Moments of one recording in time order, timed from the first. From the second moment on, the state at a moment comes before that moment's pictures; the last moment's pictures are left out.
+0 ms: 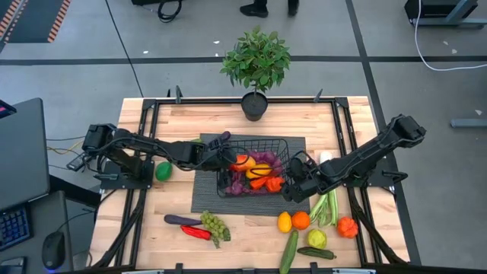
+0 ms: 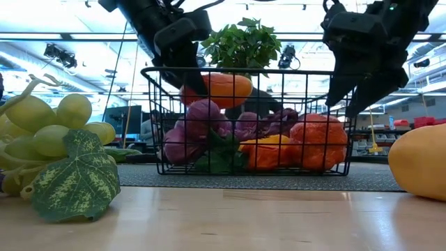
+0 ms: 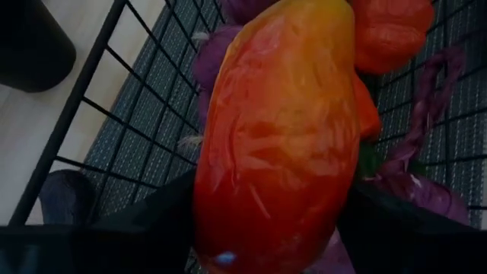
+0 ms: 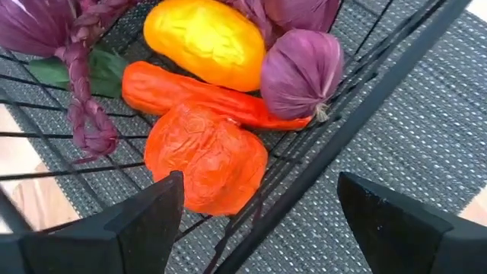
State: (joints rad) left arm -0.09 1.56 1.06 -0.37 -0.29 -0.22; right arm 0.43 1.42 0.88 -0.69 0.49 1.21
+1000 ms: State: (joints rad) left arm -0.12 1.56 1.31 -0.64 -0.28 -0.19; right arm 0.44 1.37 0.88 -0.67 0.64 1.10
